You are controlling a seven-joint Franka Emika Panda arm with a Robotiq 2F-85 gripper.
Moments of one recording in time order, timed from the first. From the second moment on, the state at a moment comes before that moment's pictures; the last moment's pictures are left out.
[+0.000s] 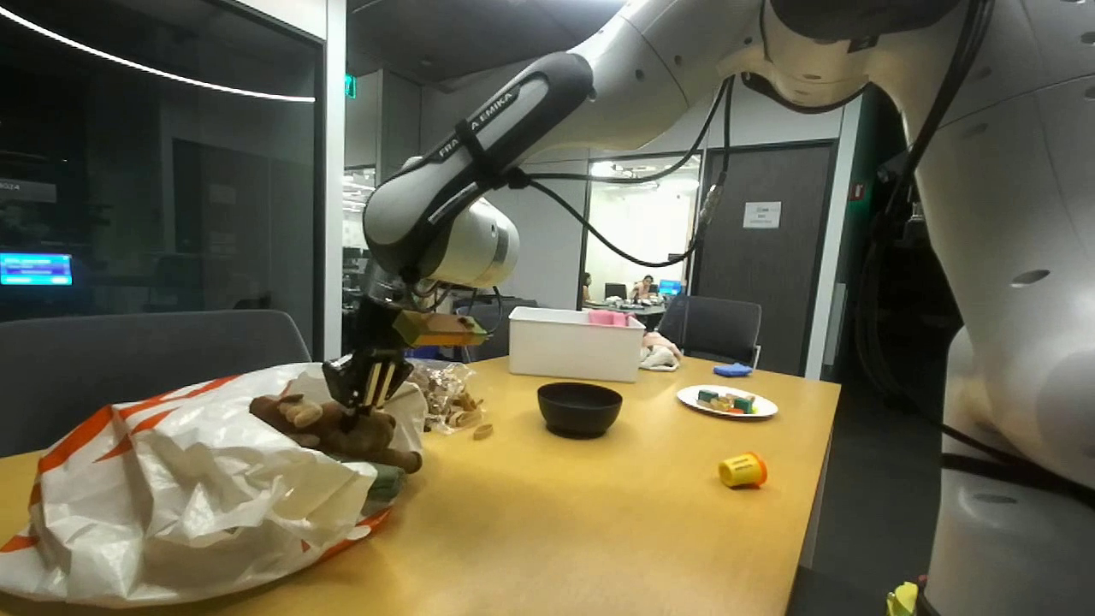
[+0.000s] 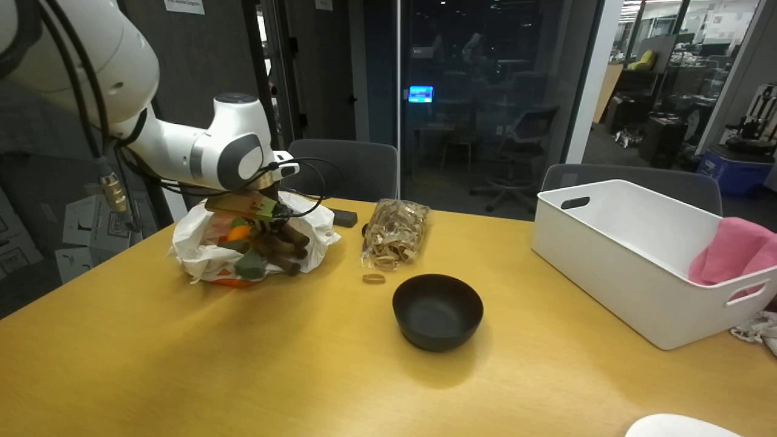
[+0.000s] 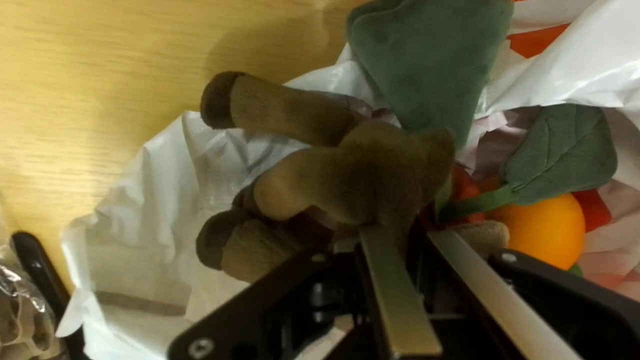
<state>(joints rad) 0.13 0.31 0.14 -2.01 0.11 2.58 -0.06</state>
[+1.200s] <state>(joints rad) 0.17 0.13 0.08 -1.96 0.03 1.94 0.29</state>
